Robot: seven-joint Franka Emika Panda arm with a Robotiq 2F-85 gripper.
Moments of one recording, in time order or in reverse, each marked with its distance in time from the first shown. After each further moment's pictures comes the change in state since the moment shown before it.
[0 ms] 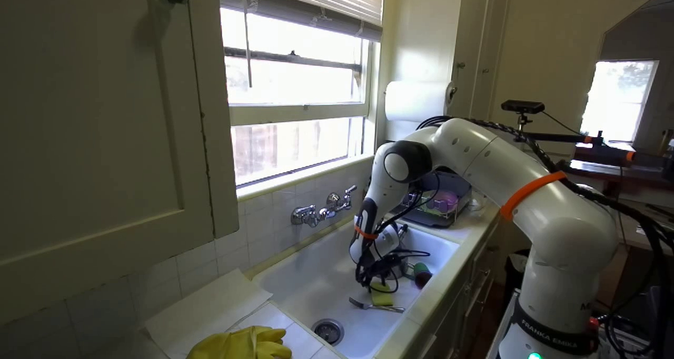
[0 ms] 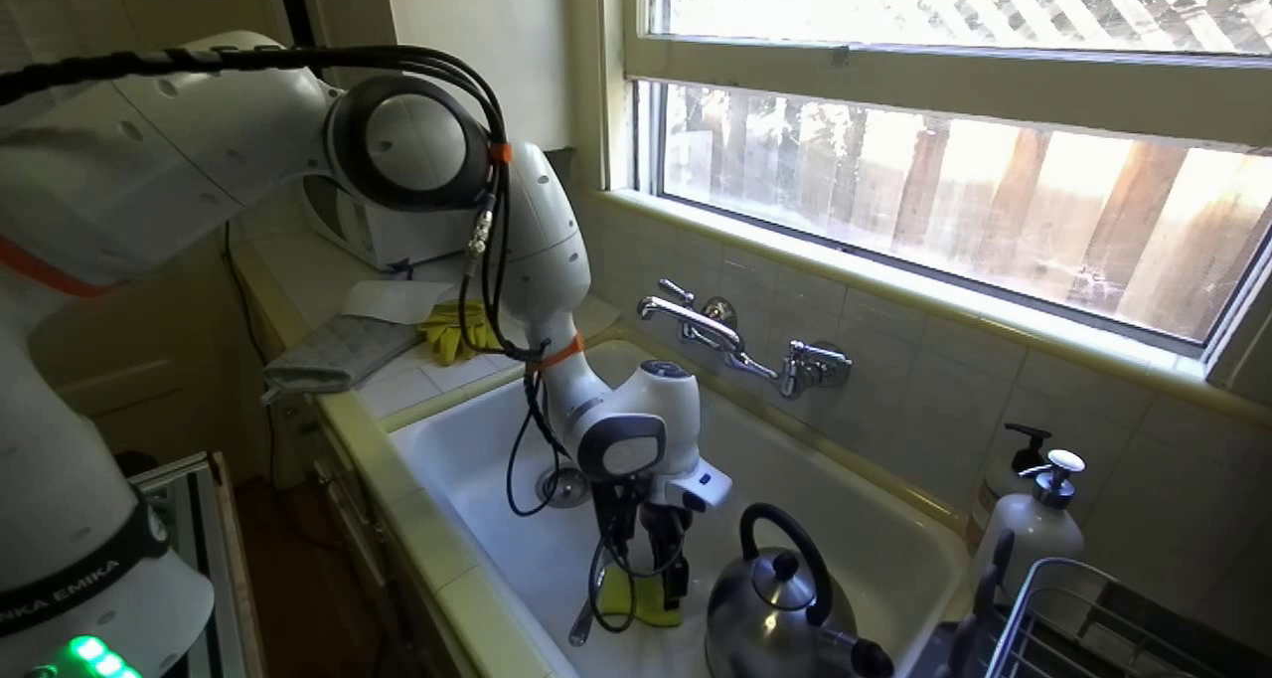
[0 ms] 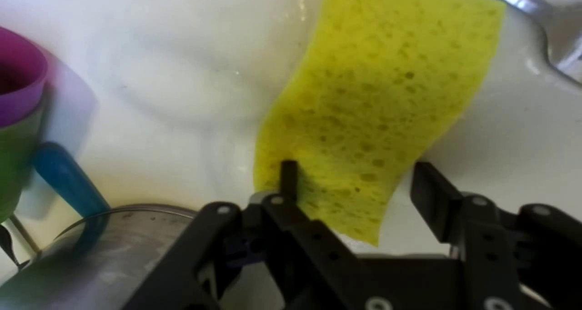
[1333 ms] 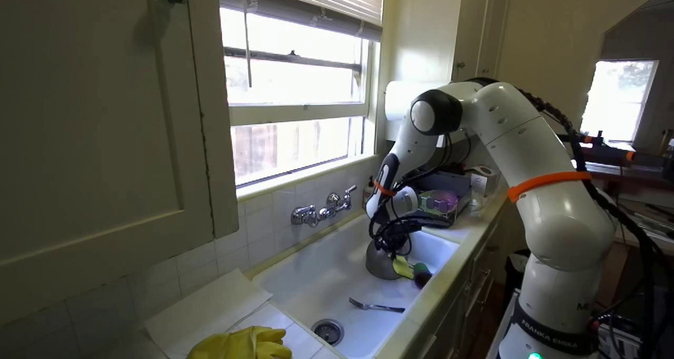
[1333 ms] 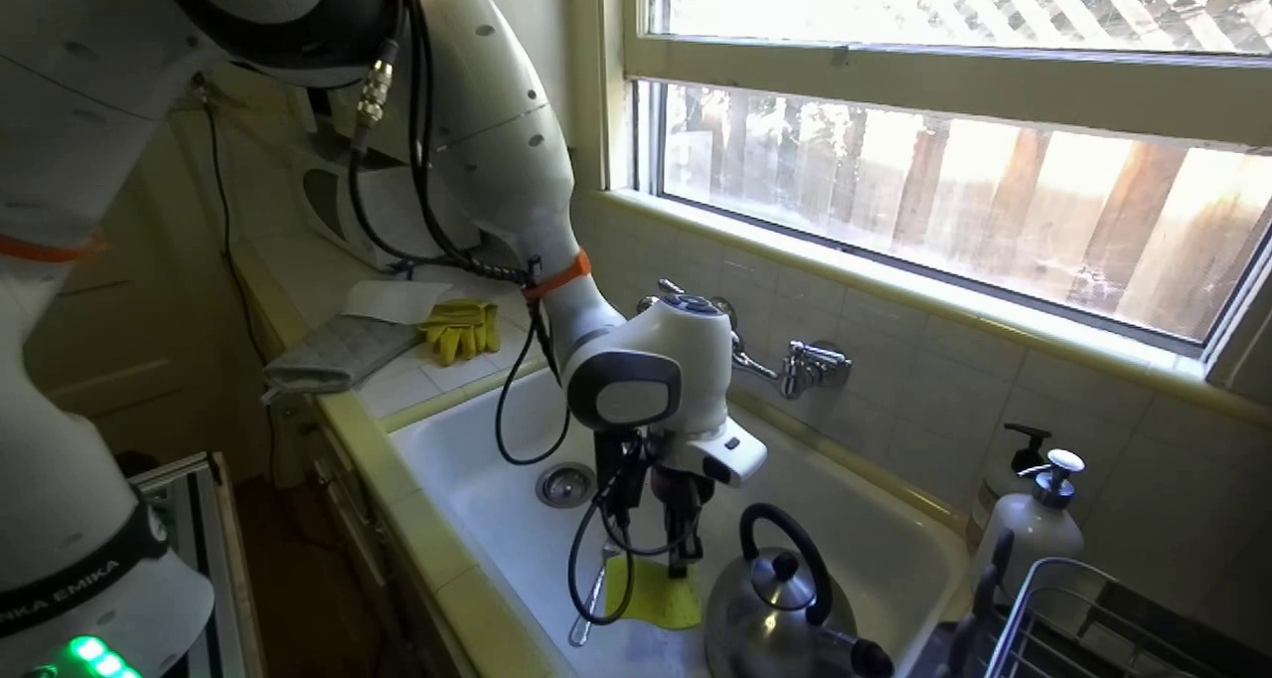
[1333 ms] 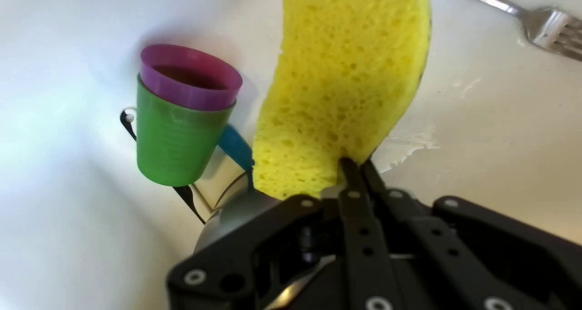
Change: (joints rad) arm -0.112 -0.393 -0.025 -0.272 -0.003 -0.098 -0.105
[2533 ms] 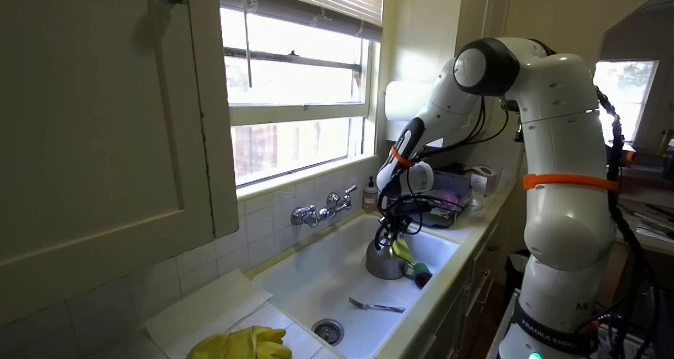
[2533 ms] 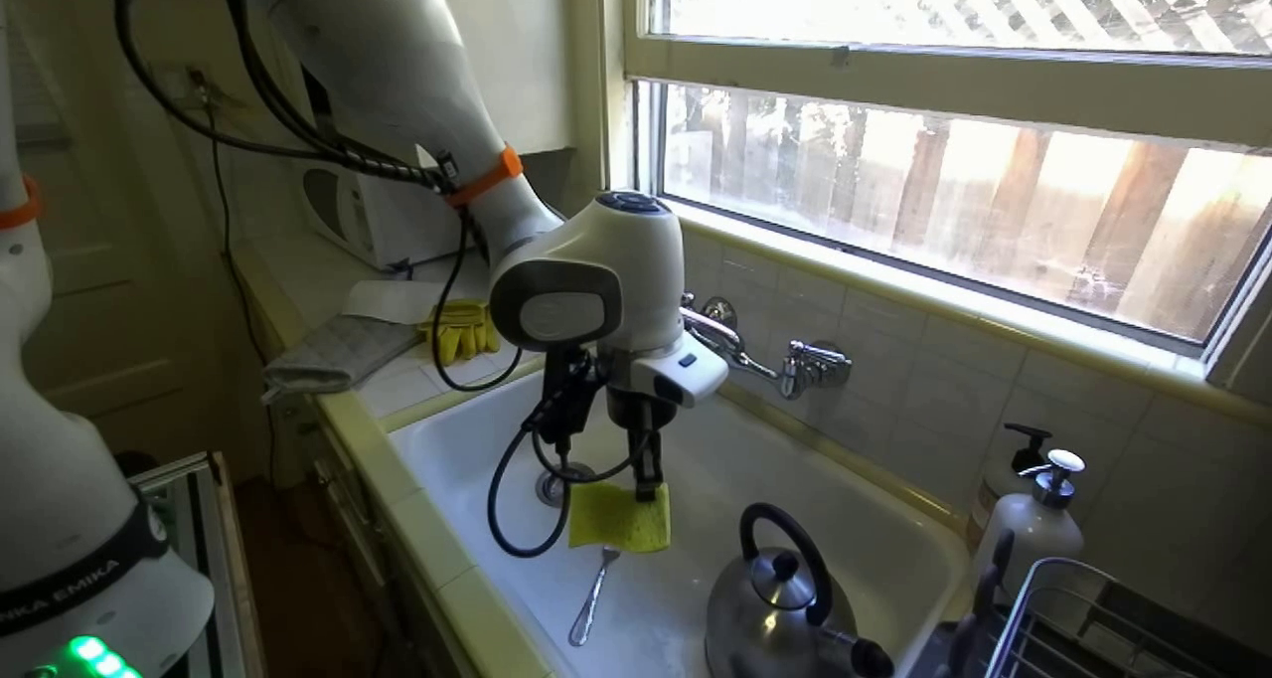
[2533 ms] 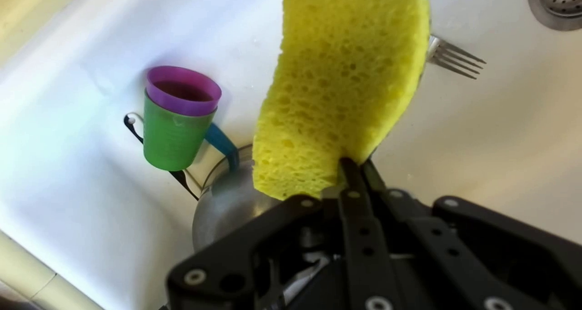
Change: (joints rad) arm -0.025 -0.383 0.043 -0.275 0.001 0.002 -0.011
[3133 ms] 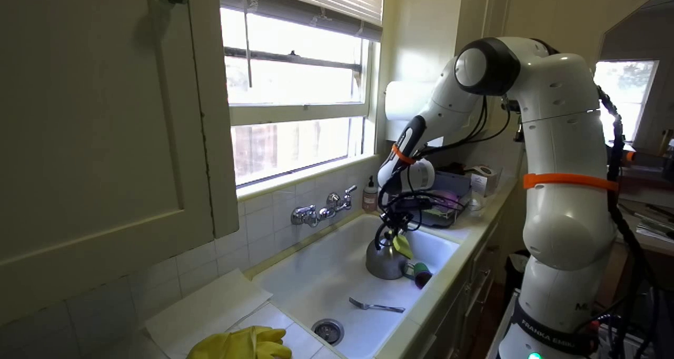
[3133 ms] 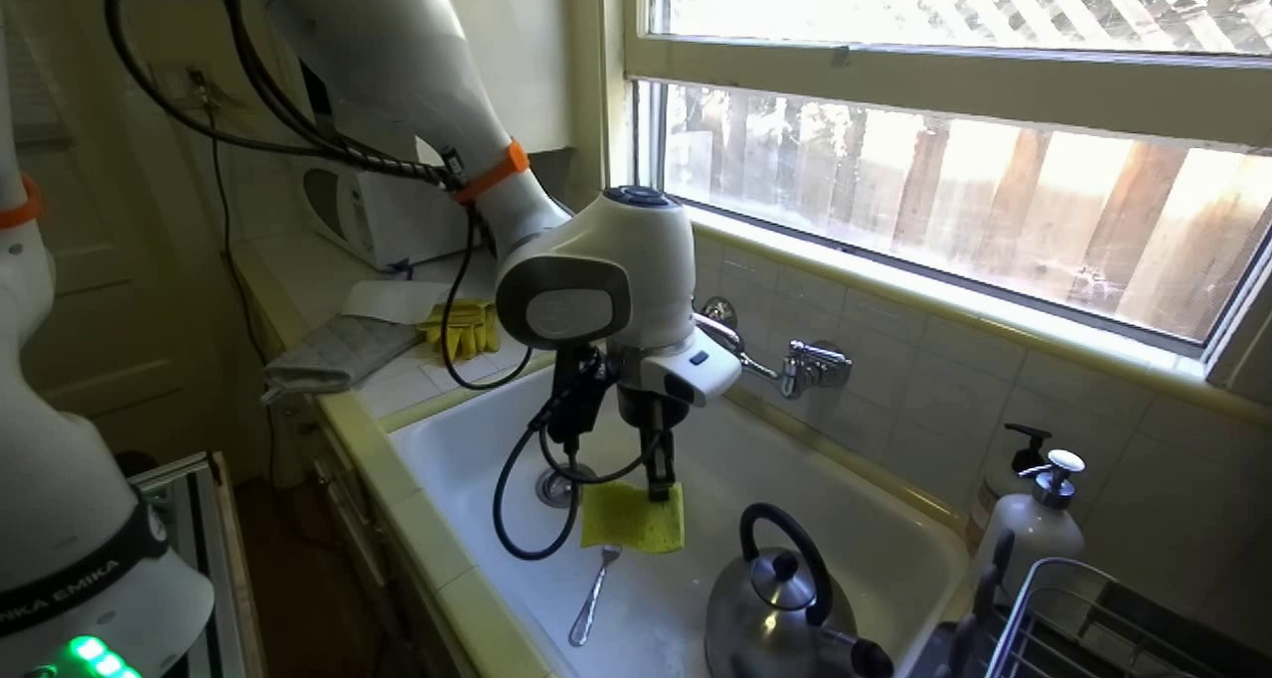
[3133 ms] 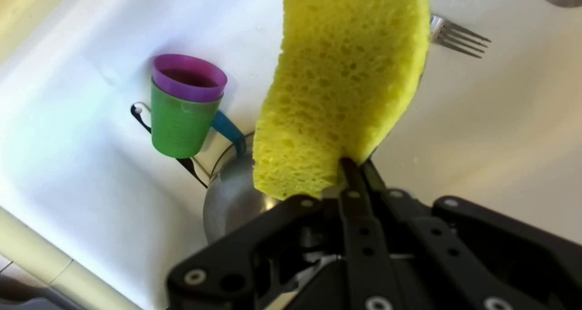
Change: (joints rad) arm -0.022 -0.006 -0.003 0.019 0.003 0.000 0.005
